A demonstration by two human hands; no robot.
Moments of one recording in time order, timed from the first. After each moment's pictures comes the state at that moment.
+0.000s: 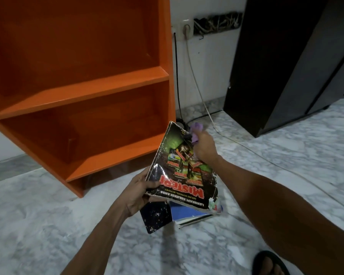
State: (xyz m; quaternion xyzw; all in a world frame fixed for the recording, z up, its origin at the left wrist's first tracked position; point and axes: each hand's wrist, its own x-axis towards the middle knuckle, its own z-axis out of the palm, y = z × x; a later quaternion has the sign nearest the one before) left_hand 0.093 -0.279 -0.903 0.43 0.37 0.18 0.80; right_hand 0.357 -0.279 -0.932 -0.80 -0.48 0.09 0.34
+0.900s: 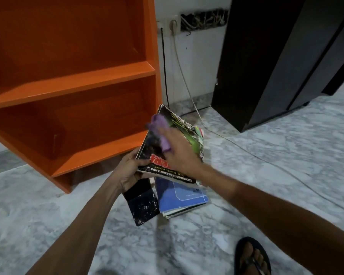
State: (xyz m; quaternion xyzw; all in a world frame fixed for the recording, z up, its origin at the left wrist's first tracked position) left_hand 0.120 -0.270 -0.877 0.44 0.37 0.22 0.79; right_hand 0.288 -0.334 -0.887 -0.63 -0.66 0.06 0.40
